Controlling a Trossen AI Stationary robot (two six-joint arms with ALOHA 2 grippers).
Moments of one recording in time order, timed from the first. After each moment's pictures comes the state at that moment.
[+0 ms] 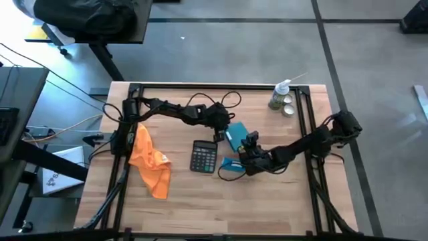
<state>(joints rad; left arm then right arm) 0.27 2.08 1.24 -0.05 -0.01 0.23 0.34 1.66 0.78 -0.19 0.95 -0.38</state>
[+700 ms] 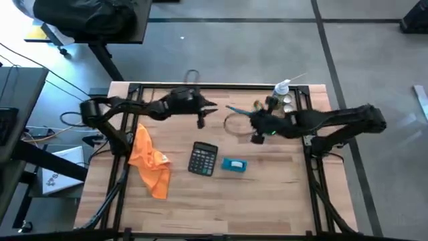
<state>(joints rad) 0.42 1.57 0.68 0.81 0.27 0.17 0.07 1.21 1.17 -0.67 0.62 -0.03</state>
